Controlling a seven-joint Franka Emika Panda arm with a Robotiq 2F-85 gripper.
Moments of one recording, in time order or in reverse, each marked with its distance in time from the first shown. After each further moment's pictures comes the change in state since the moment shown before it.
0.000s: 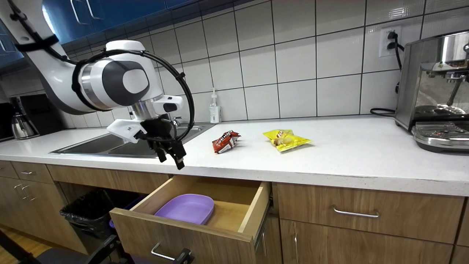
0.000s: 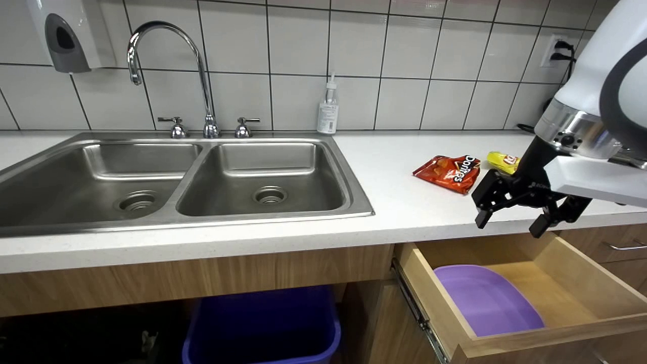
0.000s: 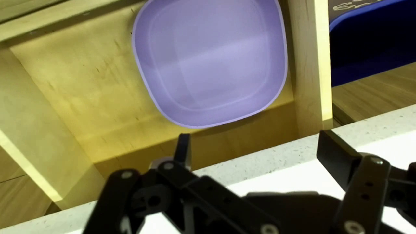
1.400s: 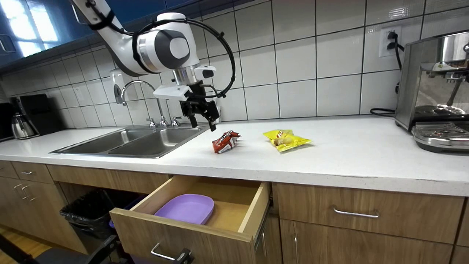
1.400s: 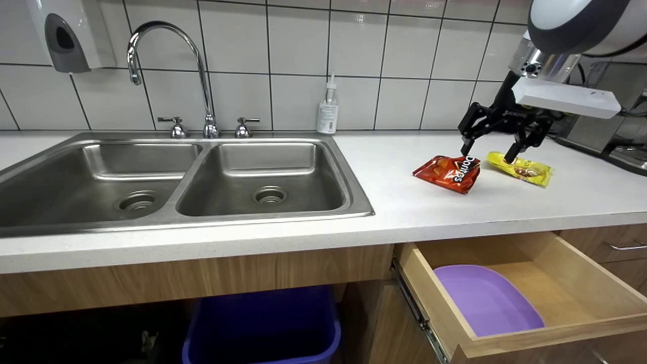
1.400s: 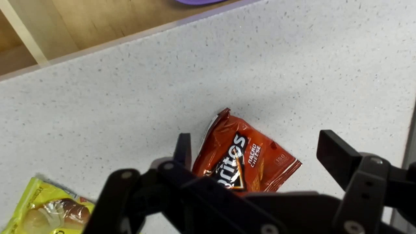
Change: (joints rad) arm -0.103 0.144 -0.024 0.441 0.067 -0.264 -0.207
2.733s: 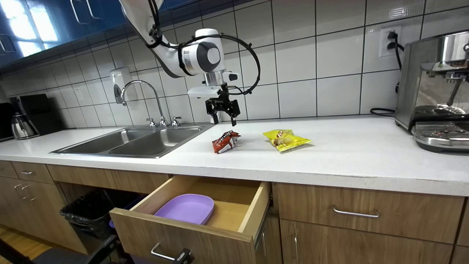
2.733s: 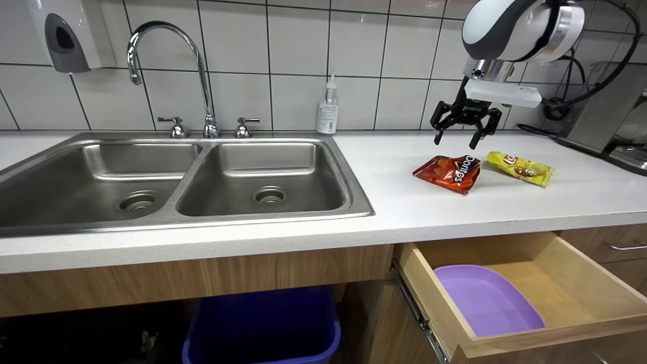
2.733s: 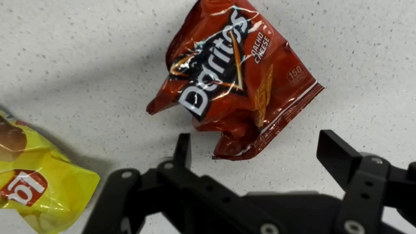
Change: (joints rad) arm -0.038 0.404 -0.004 0.574 0.004 -0.233 -0.067
